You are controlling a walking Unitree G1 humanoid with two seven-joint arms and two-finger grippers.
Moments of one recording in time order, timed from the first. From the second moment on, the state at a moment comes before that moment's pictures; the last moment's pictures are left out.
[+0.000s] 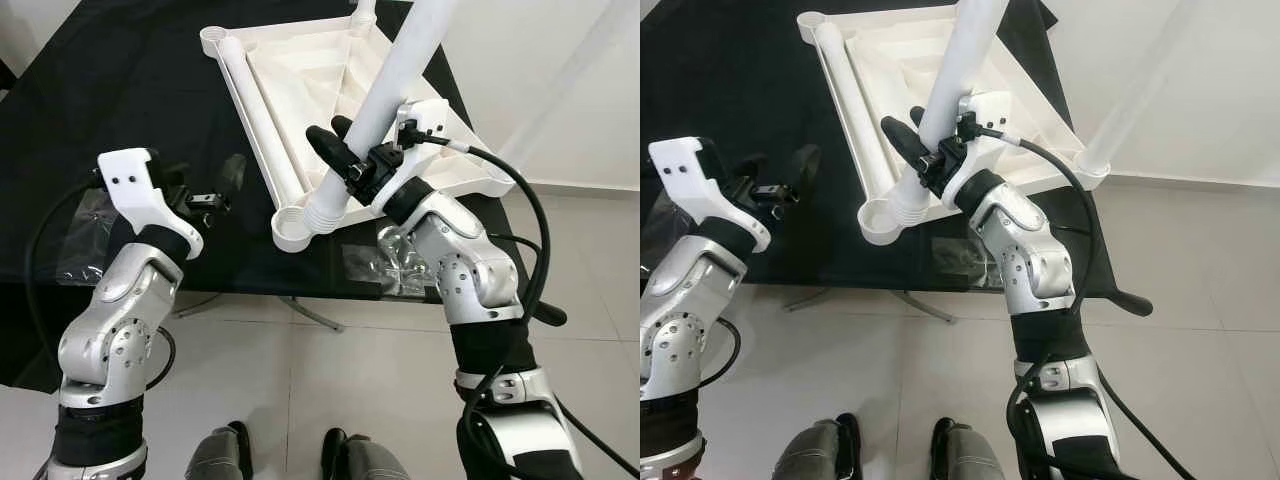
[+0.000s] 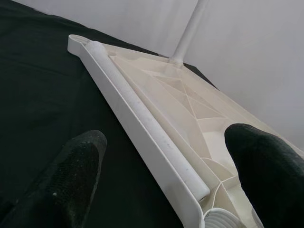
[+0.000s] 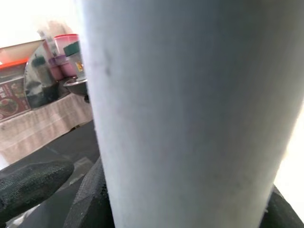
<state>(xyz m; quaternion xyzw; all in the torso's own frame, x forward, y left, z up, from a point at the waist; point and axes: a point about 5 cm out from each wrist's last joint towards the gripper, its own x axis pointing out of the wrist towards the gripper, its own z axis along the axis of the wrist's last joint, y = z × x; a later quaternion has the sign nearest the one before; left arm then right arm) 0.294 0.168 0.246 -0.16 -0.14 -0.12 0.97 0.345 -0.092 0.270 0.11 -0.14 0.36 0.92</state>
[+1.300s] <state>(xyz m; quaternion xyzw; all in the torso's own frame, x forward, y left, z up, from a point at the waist) 0.296 0.164 0.257 -0.09 -0.16 -0.12 0.98 0.351 -0.090 0.273 0.12 -0.13 0.34 0.92</state>
